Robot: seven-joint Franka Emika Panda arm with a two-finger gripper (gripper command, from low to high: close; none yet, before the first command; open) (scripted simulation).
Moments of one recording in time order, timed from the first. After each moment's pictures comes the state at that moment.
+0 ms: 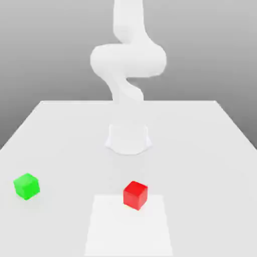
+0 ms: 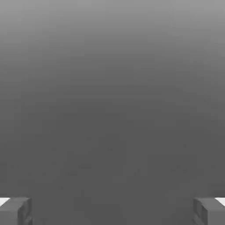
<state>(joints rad) 0.02 -0.74 -0.01 -2.36 -0.02 2.35 0.73</state>
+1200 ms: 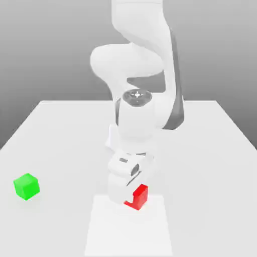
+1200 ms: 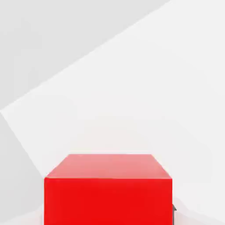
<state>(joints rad) 0.16 0.15 -0.07 -2.91 0.11 3.05 -0.23</state>
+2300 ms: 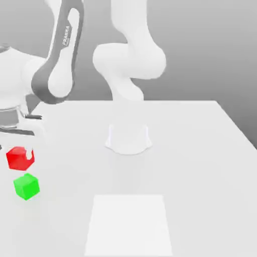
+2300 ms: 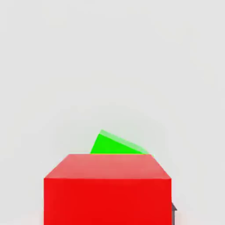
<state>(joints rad) -0.38 0.07 -0.43 -2.68 0.09 2.75 0.10</state>
